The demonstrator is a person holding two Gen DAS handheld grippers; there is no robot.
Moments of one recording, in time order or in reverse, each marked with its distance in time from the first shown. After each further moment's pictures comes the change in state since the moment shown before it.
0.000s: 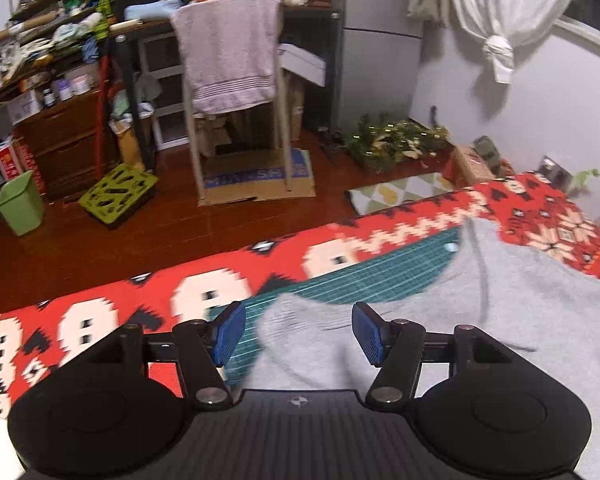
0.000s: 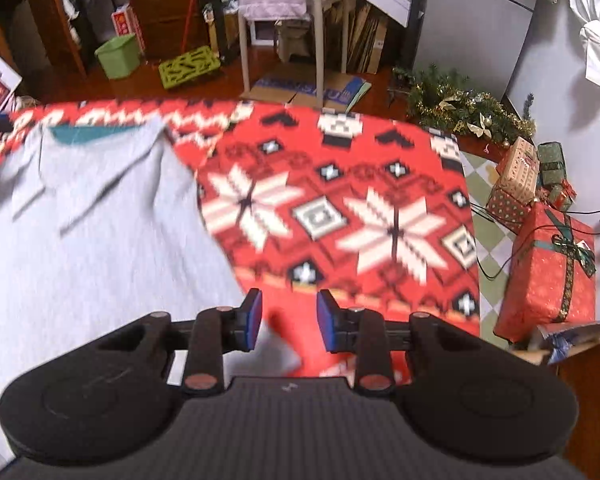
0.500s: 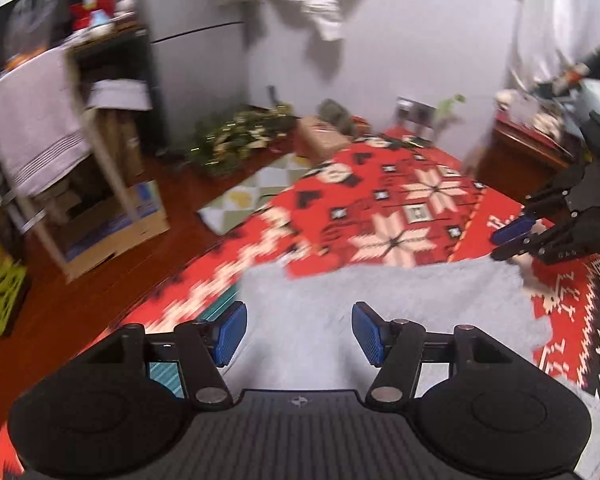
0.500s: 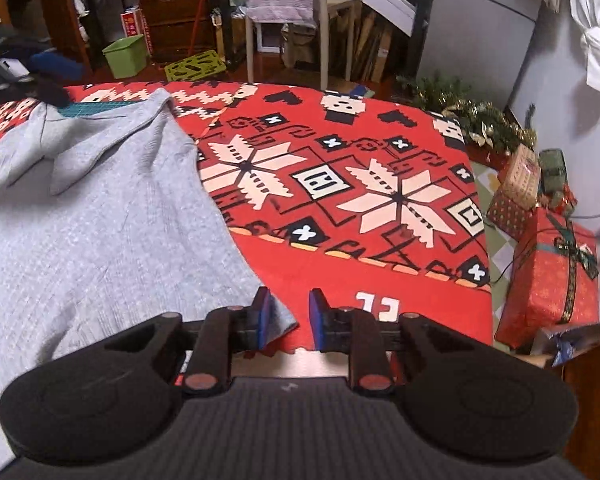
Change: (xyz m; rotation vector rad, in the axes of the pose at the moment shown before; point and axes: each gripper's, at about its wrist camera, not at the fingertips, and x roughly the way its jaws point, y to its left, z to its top) left arm 0.055 -0.169 0.054 0.379 0.028 -0.313; right arm 0.015 0.001 -0.035 -0.030 -0.043 0.005
